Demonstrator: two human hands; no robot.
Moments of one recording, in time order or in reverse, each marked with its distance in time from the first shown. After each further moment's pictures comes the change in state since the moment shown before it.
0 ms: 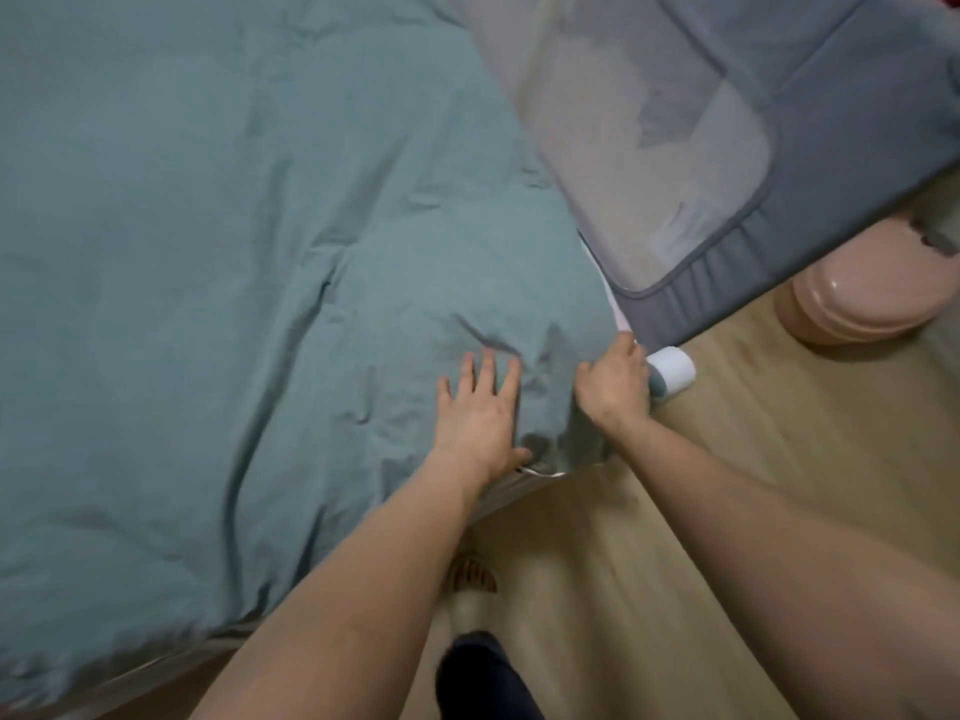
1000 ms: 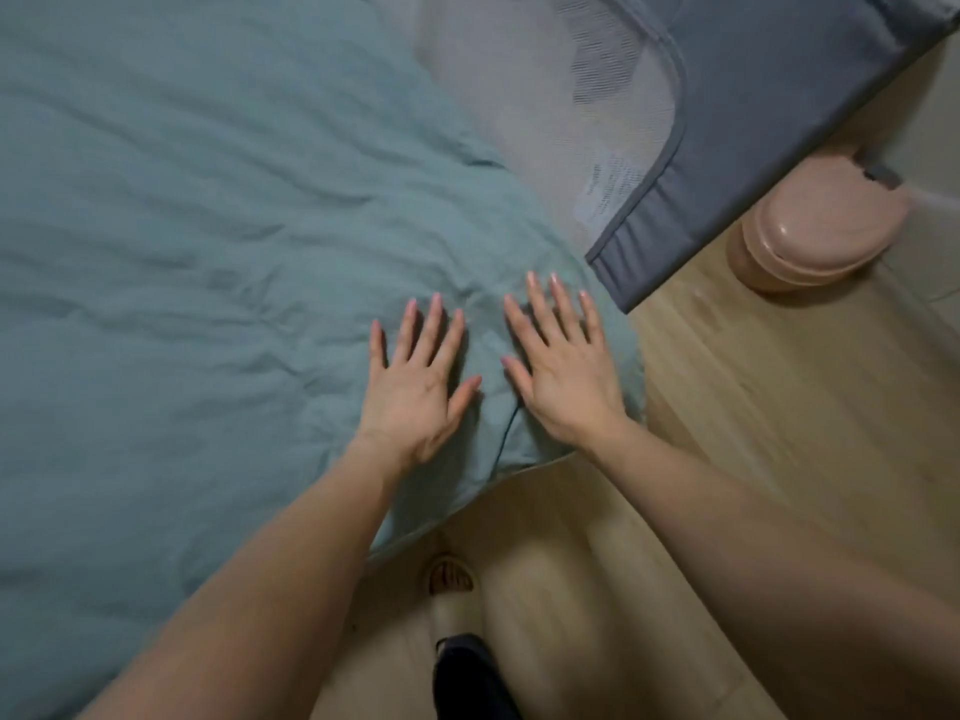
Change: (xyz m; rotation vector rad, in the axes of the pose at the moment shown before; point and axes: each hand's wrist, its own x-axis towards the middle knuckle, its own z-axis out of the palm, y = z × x) left_hand 0.067 0.009 0.022 0.142 0.215 0.141; right_hand 0.033 0.061 -0.012 -0.547 0.088 -0.641
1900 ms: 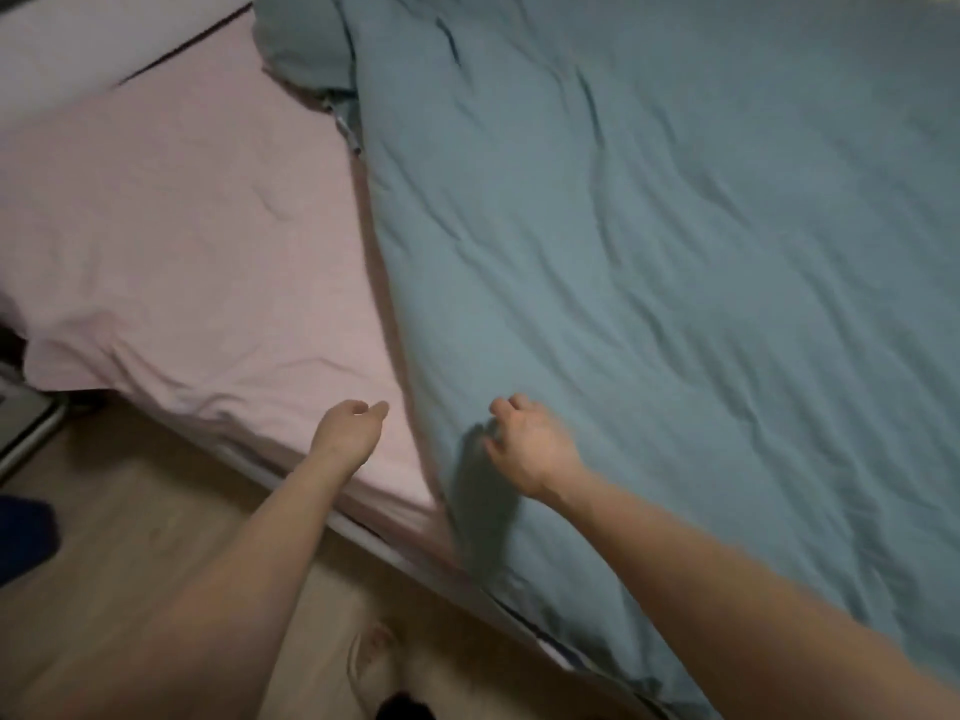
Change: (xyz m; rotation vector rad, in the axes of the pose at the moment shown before) left_hand -0.468 -0.386 -0.061 -1.132 0.451 -1.625; right_hand -0.015 -0.593 -0.133 0.164 -0.371 -0.933
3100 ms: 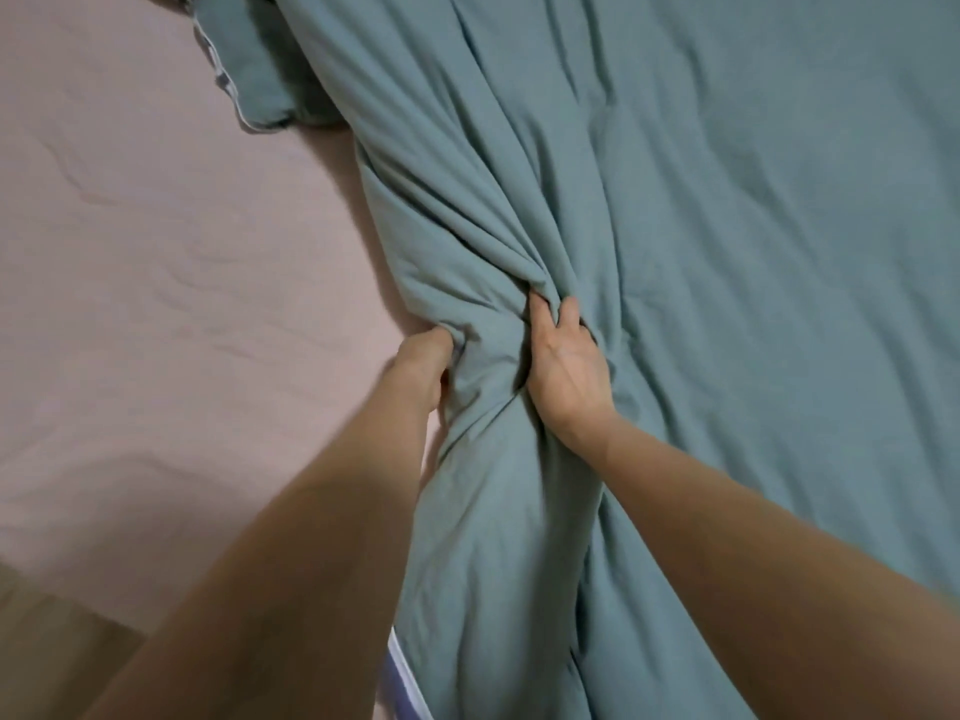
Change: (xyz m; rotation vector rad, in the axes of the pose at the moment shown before) left_hand 0.223 0.192 0.167 -0.710 -0.238 -0.328; right_hand 0.231 0.144 -0.039 -0.119 0.275 0.174
